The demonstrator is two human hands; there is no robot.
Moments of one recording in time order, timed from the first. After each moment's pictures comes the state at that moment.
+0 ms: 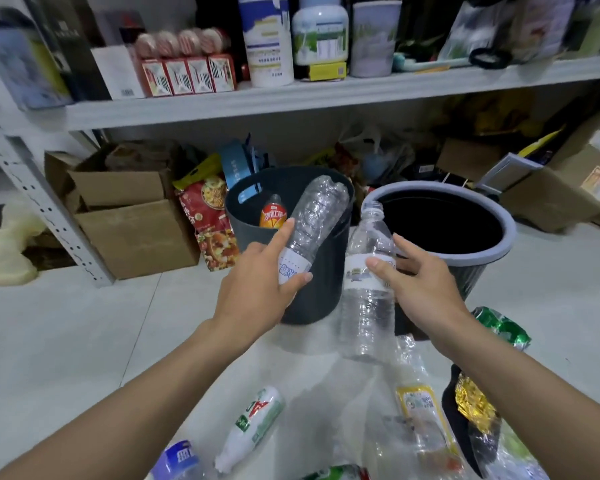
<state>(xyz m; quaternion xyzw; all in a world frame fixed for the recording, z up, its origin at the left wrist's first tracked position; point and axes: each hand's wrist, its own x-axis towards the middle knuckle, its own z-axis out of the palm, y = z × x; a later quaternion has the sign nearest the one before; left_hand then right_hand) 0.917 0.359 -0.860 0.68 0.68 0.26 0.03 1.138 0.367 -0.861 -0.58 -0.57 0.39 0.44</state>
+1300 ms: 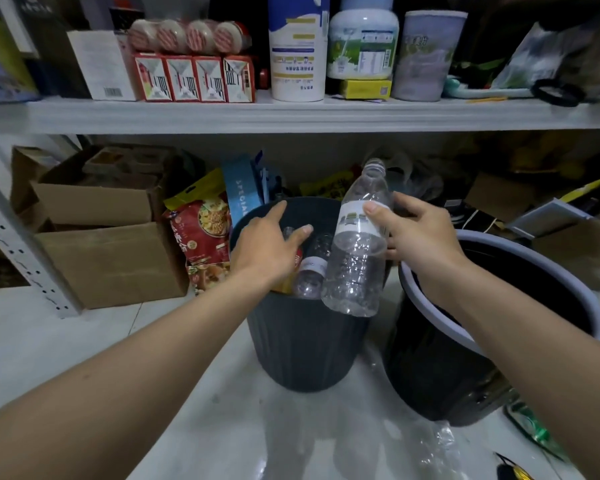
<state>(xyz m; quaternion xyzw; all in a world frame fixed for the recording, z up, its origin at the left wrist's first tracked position) 0.864 0.541 -0.835 0.61 0.72 0.33 0.11 1.061 0.542 -0.802 -0.53 -0.52 0.44 0.50</state>
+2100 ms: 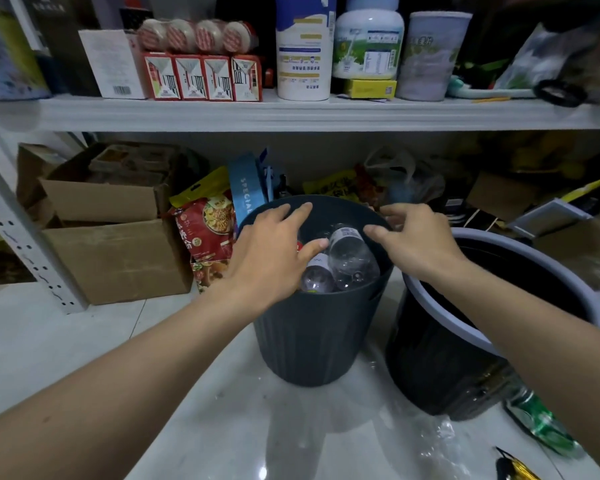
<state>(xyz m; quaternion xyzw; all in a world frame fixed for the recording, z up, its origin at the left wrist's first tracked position) 0.866 0.502 -0.820 0.72 0.66 0.23 -0.03 1.063 0.544 -0.804 -0.64 -0.69 0.17 0.30</state>
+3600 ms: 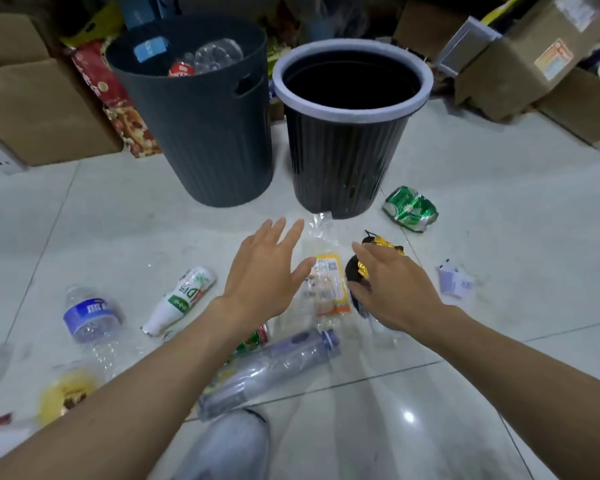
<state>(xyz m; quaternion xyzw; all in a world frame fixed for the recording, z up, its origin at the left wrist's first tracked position) 1.083 0.262 -0.987 0.75 0.65 0.08 0.08 1.286 0.267 -0.987 -0.59 -0.80 0.10 -0.01</state>
